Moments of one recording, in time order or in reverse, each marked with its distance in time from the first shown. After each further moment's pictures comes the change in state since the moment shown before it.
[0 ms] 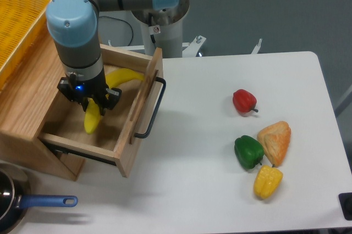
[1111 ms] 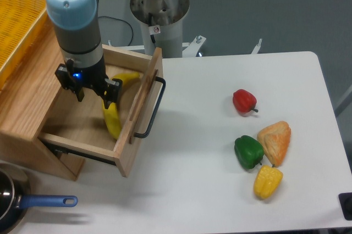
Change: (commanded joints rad) arm 0.026 0.078 -0.002 -0.052 -0.002 0.170
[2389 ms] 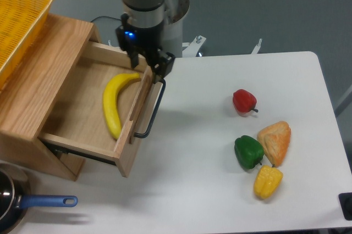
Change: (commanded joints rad) arm 0.297 0.109 -0.046 -0.091 0.005 0.810
